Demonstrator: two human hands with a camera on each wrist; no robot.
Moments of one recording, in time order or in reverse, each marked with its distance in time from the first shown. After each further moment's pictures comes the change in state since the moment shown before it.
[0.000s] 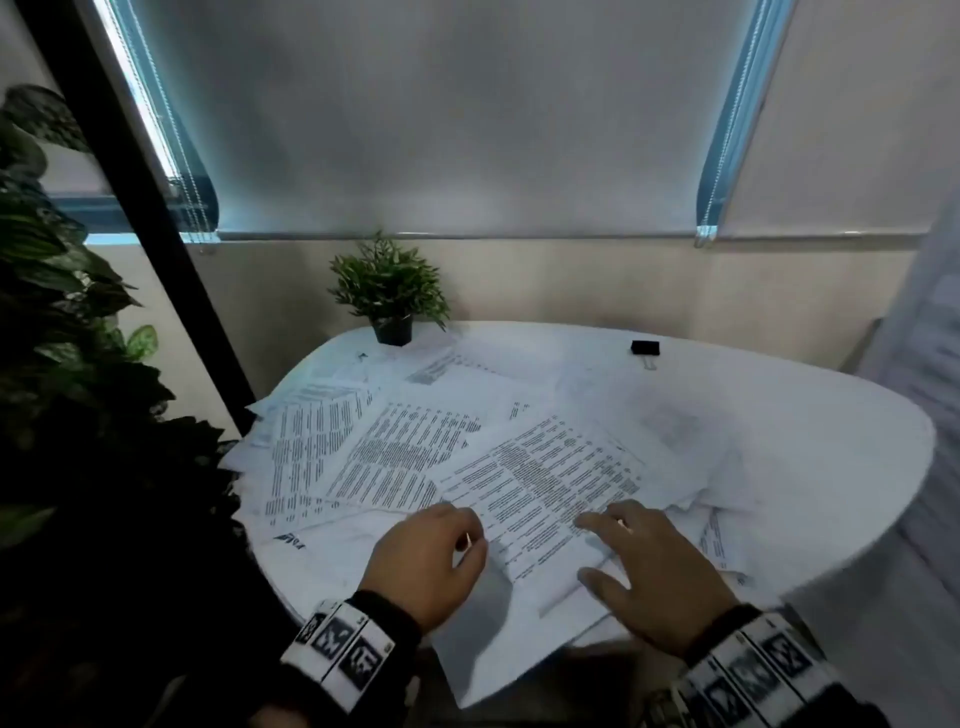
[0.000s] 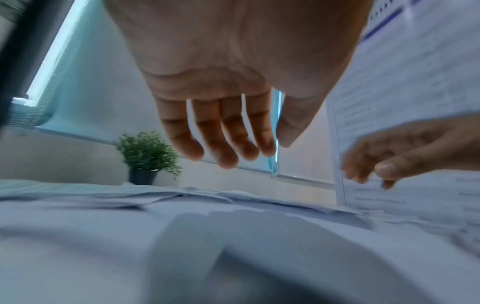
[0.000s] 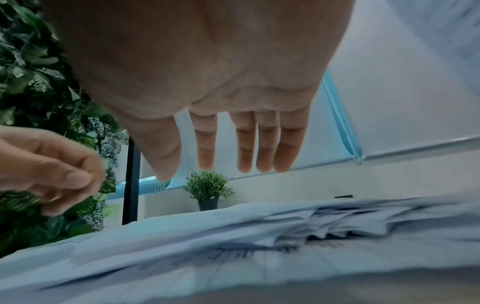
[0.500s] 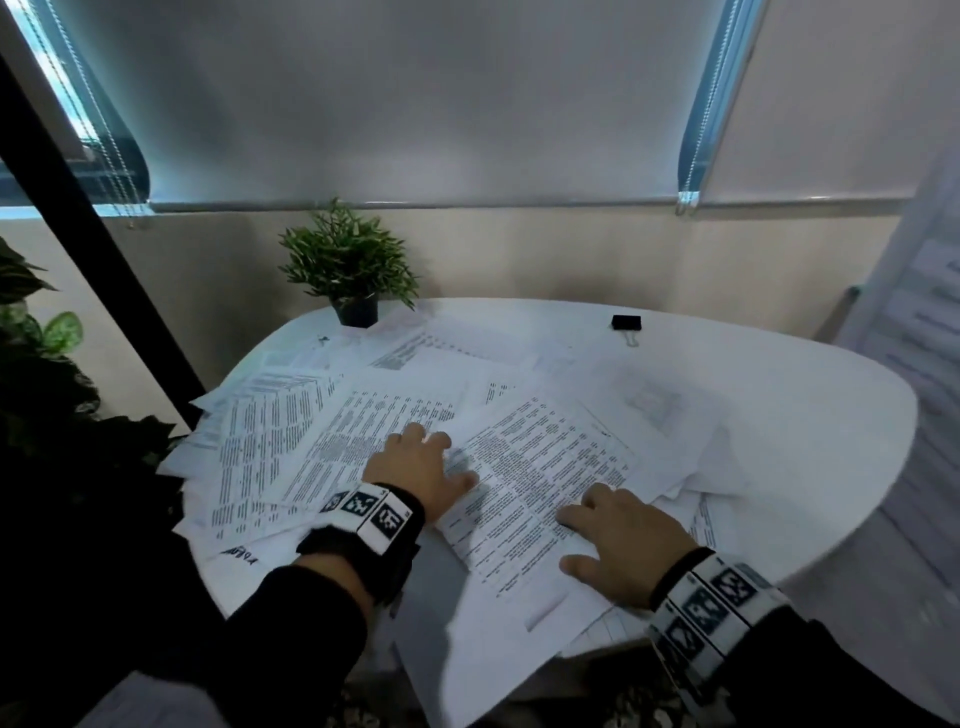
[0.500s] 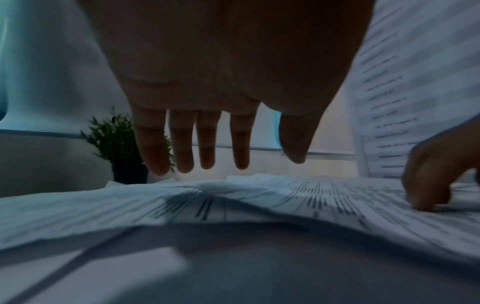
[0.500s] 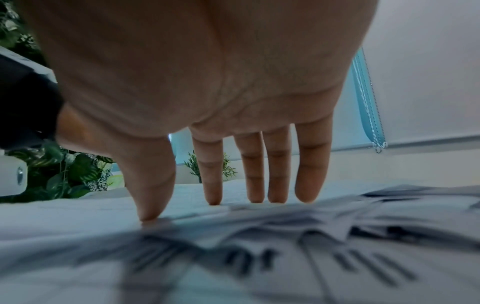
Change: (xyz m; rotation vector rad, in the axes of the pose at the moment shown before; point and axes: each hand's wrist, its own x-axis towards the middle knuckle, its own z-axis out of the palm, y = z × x) left_hand 0.110 -0.018 0.014 0.232 -0.209 -0.183; right_hand 0.047 0.014 0.005 -0.206 -0.317 0.085
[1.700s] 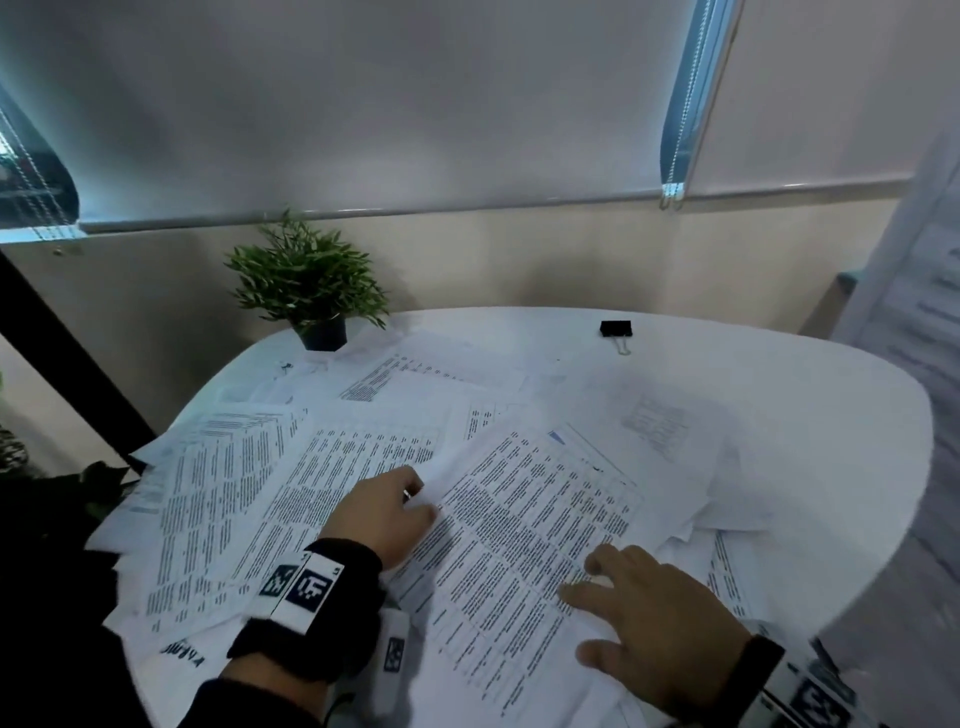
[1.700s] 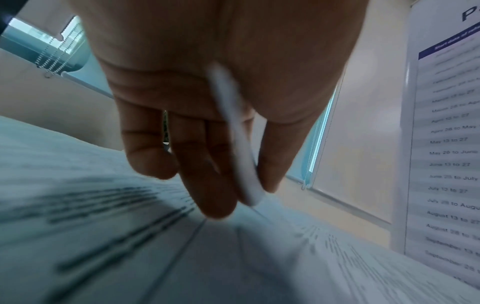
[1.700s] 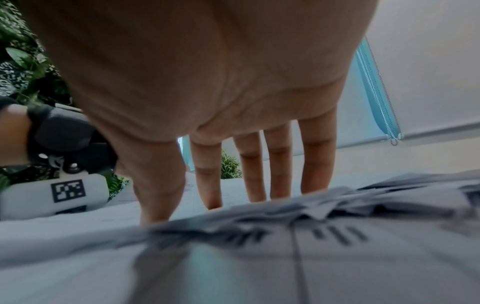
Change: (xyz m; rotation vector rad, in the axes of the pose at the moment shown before) left_hand 0.023 -0.011 -0.006 -0.428 -0.040 -0.026; right_hand -0.009 0.004 -0.008 0.006 -0.046 -0.032
